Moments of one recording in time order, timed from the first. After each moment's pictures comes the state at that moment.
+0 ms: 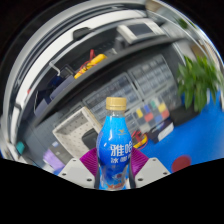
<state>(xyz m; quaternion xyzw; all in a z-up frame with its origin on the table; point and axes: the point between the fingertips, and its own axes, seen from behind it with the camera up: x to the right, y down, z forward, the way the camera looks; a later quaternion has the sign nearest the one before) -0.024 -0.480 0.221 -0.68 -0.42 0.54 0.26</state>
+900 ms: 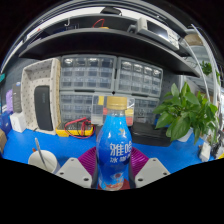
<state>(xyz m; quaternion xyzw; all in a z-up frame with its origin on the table) -0.042 -0.312 0.080 -0.60 -0.56 0.34 0.47</state>
